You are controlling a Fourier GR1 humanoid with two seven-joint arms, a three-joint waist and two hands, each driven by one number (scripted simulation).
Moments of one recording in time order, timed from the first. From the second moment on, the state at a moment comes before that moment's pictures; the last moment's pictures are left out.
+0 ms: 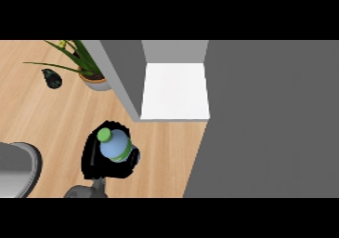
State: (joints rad) left arm -0.05 0.00 -0.16 -1.34 0.34 0.04 -0.43; right arm 0.07 -0.32 0.76 -2.46 0.16 -0.48 0.35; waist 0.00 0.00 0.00
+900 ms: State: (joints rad) left arm -0.38 0.00 -0.31 -1.37 0.34 0.41 -0.25; right arm 0.13 -0.35 0.78 -2.46 0.15 -0.49 0.26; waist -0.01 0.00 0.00
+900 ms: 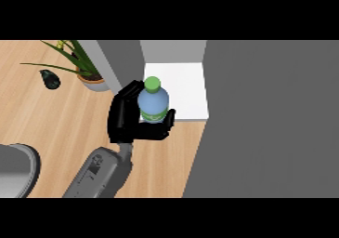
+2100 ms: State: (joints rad) left arm -0.93 0.00 -0.16 -0.67 0.29 0.54 -0.33; right arm 0.13 -0.36 0.79 -2.46 0.14 -0.49 0.22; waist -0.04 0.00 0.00
